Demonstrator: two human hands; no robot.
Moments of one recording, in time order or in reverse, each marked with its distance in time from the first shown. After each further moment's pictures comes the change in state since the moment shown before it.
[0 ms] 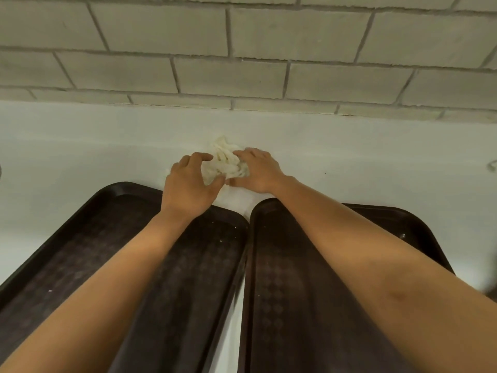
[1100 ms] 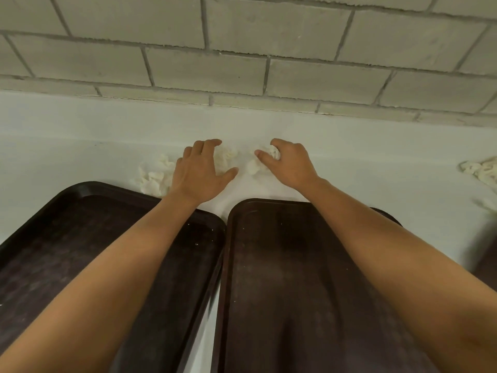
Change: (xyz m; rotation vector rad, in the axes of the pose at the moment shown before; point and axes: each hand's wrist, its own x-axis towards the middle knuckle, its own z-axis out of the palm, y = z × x) left_hand 0.036 0.024 0.046 0.093 -0.075 0.146; right_hand -0.044 0.054 -0.050 0.200 0.343 0.051
